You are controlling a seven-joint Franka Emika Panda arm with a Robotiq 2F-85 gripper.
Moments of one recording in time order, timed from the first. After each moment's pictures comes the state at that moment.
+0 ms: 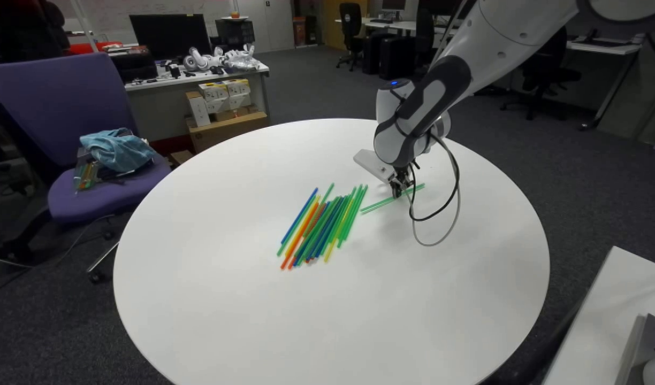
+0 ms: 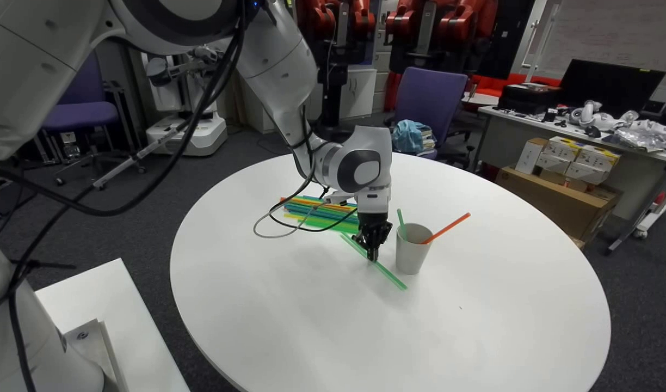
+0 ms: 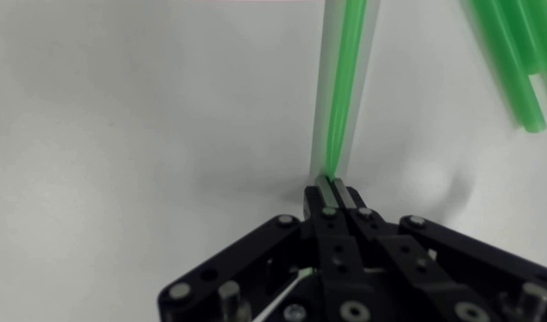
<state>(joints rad) 0.09 0.74 -0.23 -1.82 -0.03 2.57 1.65</state>
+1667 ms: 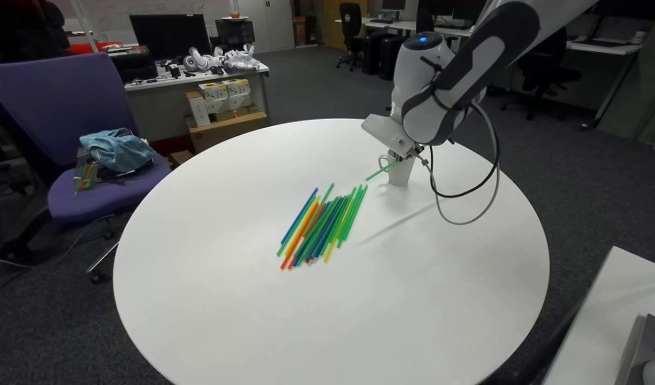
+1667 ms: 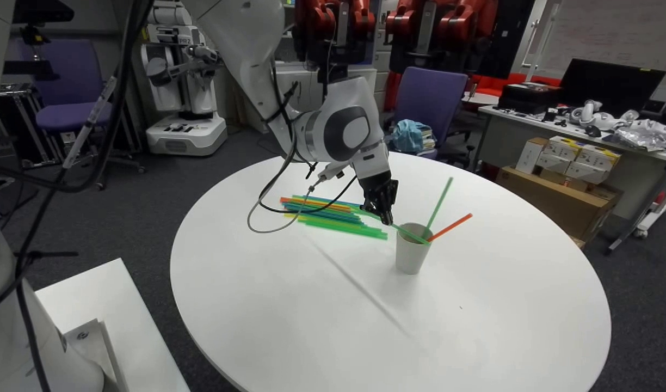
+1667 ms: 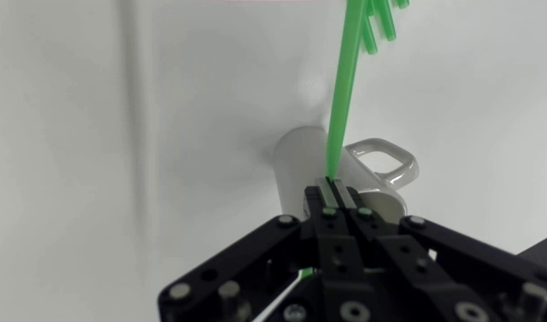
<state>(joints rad) 0.24 0.47 -0.40 -2.07 -0.22 2.81 1.66</state>
